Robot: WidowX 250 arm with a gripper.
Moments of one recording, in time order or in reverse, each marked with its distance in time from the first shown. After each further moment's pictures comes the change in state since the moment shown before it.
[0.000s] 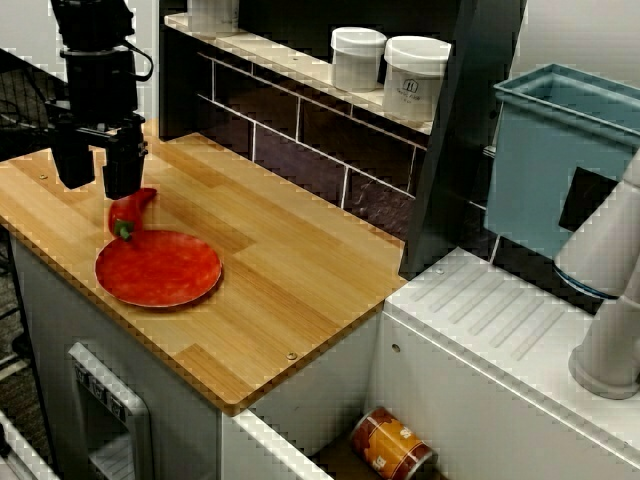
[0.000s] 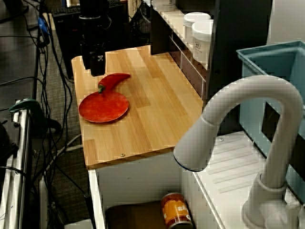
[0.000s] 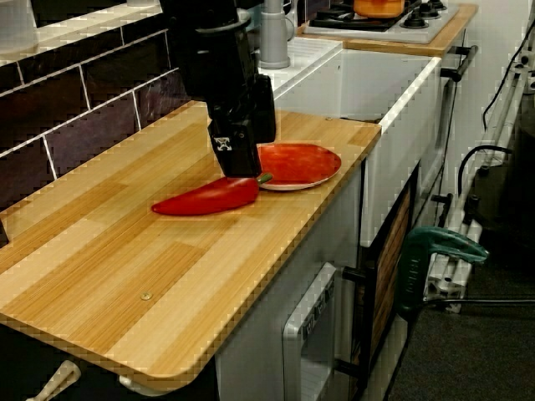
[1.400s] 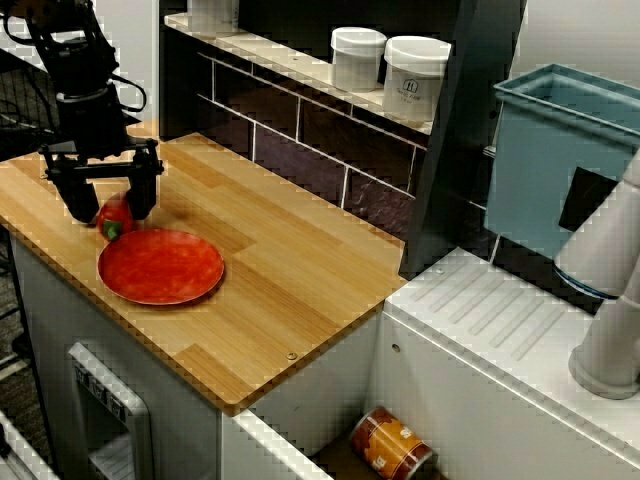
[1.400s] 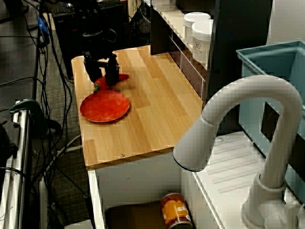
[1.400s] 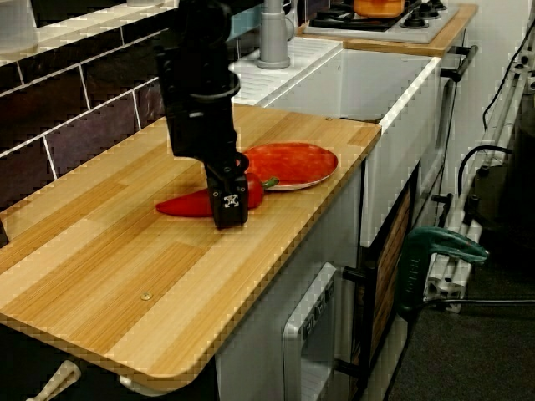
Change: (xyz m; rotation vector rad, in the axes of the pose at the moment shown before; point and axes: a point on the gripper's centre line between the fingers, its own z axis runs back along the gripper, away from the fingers) arm 0.025 0.011 -0.037 -0.091 -0.119 0.407
